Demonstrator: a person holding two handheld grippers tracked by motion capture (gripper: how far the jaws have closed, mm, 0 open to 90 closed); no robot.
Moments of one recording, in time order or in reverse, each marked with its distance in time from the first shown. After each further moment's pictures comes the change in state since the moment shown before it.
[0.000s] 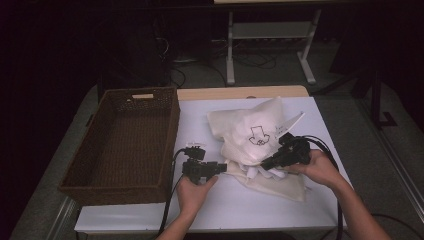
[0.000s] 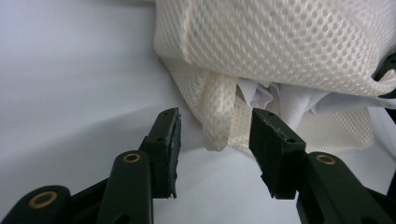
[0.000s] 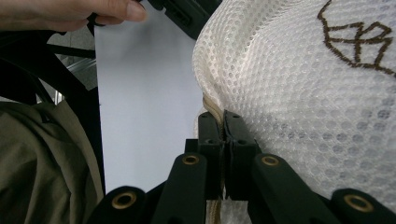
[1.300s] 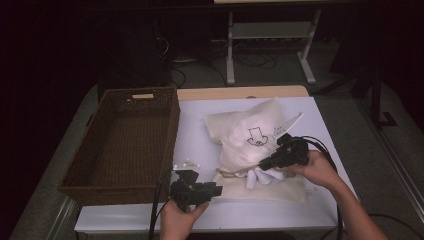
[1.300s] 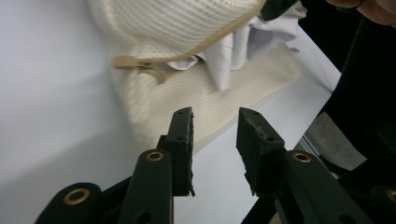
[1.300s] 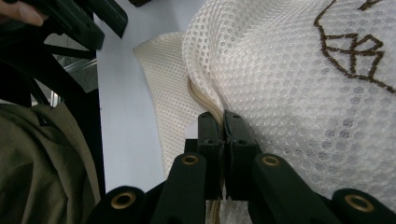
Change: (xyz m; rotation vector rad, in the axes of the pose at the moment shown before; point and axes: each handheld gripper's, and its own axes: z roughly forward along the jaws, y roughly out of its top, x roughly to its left) left arm -0.045 -0.042 -0.062 0.023 -0.080 0.139; right arm 0.007 0.004 0.002 -0.010 -0.014 -0.020
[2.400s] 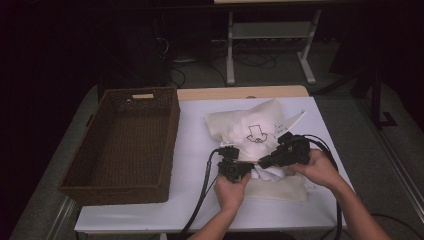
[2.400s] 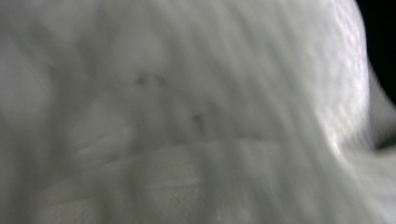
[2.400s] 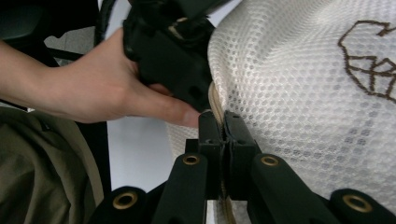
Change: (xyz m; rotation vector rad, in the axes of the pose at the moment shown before) left arm 0.001 0.051 0.128 -0.109 0.001 -0.153; right arm 0.011 0.008 -0.009 -0.025 -0.018 -0.026
